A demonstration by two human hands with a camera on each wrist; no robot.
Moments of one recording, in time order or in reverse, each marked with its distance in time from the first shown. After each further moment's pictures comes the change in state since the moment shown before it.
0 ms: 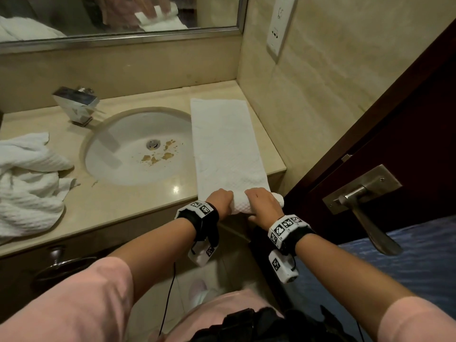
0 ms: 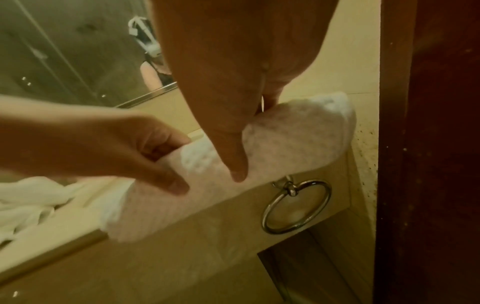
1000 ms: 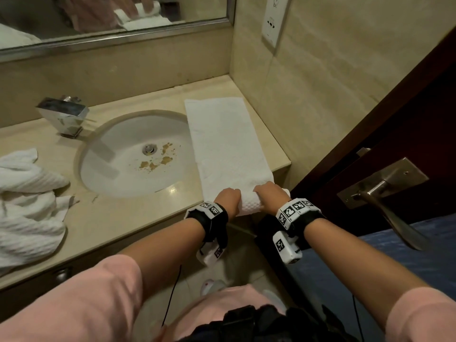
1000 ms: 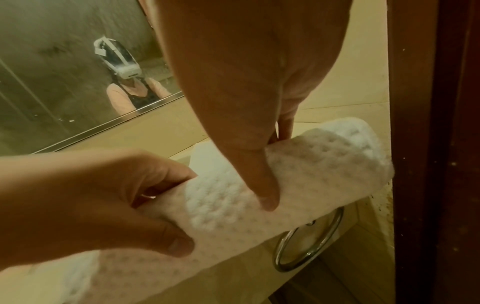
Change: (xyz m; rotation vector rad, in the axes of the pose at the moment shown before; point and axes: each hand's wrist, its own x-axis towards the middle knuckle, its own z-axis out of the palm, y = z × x) left_hand 0.013 -0.014 -0.006 0.044 -0.028 0.075; right_hand 0.039 -0.003 -0.009 -0.046 -0.201 0.144
